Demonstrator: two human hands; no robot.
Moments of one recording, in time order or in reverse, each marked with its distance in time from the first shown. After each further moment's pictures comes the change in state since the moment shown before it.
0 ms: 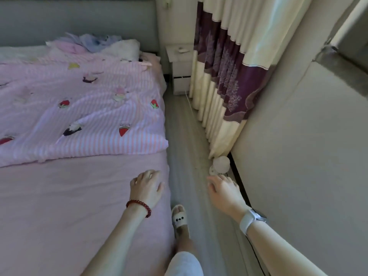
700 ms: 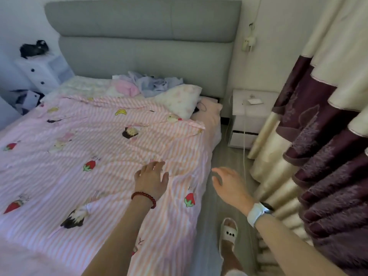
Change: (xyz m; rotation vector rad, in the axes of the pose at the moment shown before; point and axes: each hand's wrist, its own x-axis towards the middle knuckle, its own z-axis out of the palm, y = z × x) left_hand 0.524 -0.094 -0.171 -0.052 0.164 -0.379; right_hand 0.615 -0.161 -0.130 0.022 -0.028 -0.492
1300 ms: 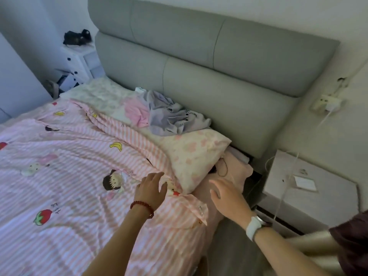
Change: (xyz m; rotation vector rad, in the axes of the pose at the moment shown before) left_hand 0.406 0.045 -0.008 -0.216 0.062 -0.354; right_hand 0.482 0.065 -0.077 -0.036 -0.316 -0.342
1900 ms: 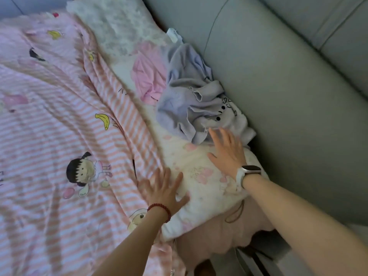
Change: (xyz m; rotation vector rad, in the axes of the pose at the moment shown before) left_hand 0.228 0.001 0.160 0.134 -0.308 -0.394; right_hand 0.403 0.060 0.018 -0.550 -0.149 -0.359
